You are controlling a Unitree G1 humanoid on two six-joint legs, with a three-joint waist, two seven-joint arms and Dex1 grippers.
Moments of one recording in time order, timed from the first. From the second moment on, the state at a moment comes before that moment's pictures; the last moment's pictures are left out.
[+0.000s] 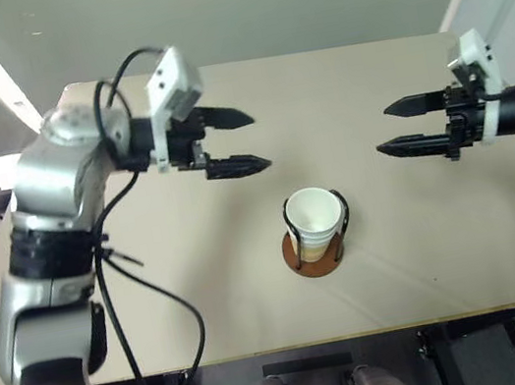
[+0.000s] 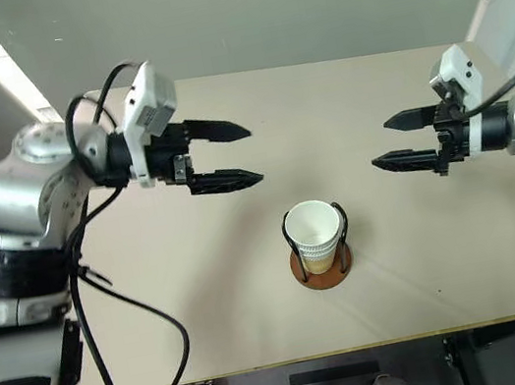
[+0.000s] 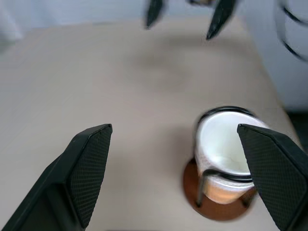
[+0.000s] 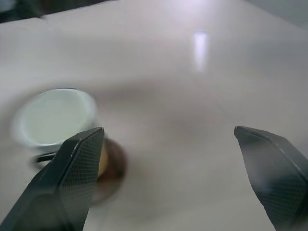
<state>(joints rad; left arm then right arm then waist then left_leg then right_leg) -0.95 0.76 -0.07 0.06 -0.48 0.71 -1.13 -0.78 -0.90 -0.02 0.10 0.52 0.73 1.11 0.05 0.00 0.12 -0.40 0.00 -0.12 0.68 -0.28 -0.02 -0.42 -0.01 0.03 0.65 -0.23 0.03</state>
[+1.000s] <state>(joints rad) -0.57 0.62 0.30 -0.04 -0.41 0.68 -0.47 -0.91 -0.62 -0.17 0.79 0.27 0.35 0.62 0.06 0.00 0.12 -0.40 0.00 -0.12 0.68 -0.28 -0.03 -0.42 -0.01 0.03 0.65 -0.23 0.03</state>
